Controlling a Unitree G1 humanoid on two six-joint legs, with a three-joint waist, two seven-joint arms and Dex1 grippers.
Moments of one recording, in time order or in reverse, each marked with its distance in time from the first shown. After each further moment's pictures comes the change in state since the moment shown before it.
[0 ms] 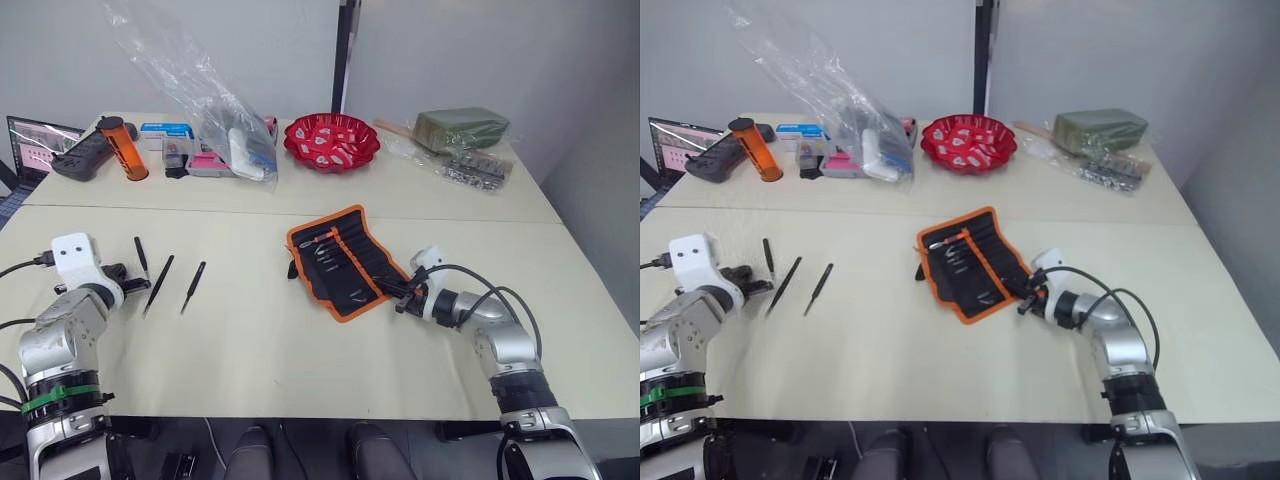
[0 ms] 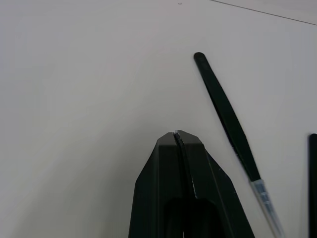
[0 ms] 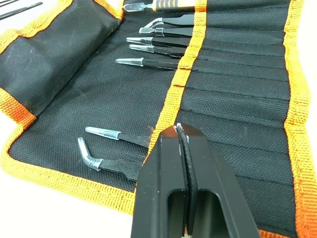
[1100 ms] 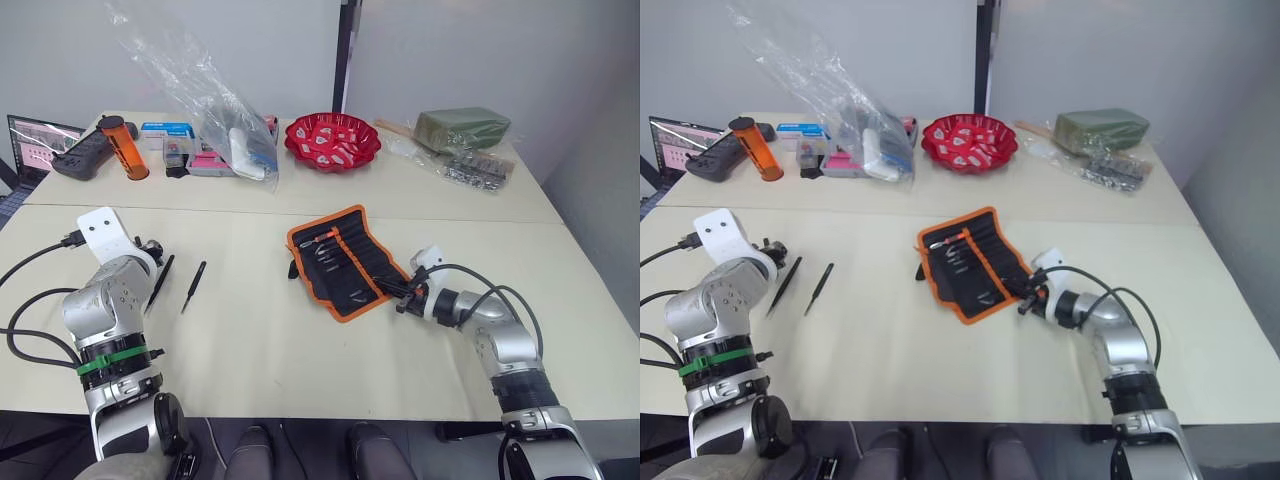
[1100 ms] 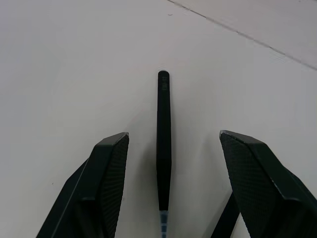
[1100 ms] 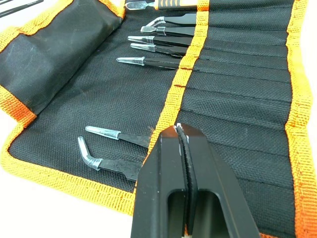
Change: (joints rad) left arm -0.255 -0.227 0.024 -0.059 0.047 0.266 0.398; right arm -0.001 -0.008 0.005 -0.005 0.001 0.005 0.001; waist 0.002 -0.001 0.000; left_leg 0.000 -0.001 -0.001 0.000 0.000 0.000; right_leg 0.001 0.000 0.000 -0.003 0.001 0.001
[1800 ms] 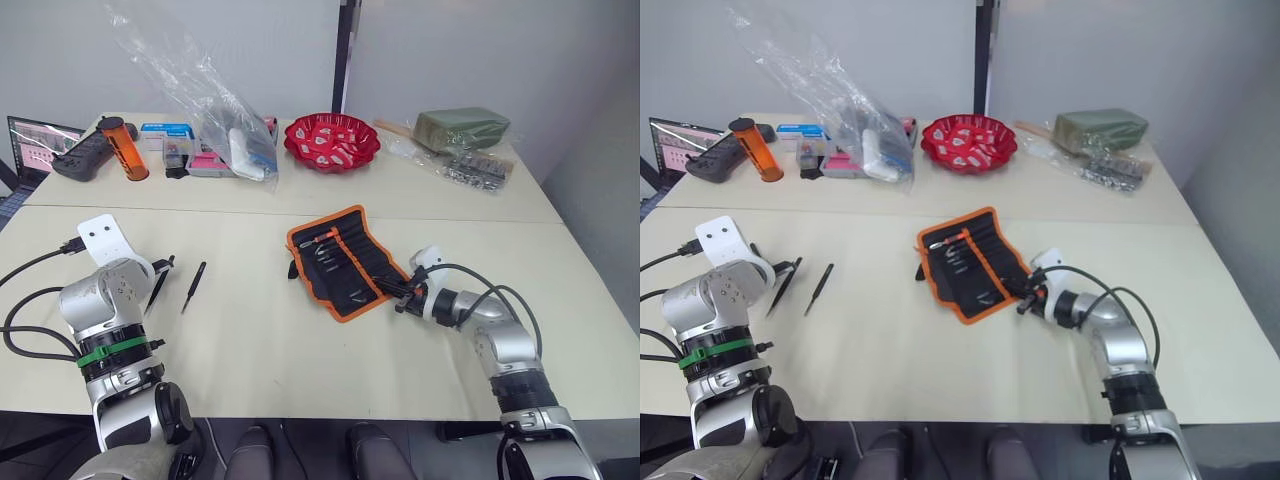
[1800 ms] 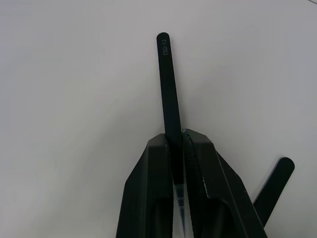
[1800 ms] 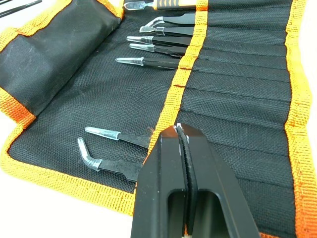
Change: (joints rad) left arm -0.029 0.000 0.041 -0.008 0.056 0.120 0.054; right arm 0.000 0.008 0.001 -0.008 -0.003 0.012 -0.006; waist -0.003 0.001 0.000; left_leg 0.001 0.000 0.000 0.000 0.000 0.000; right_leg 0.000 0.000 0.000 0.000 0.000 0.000
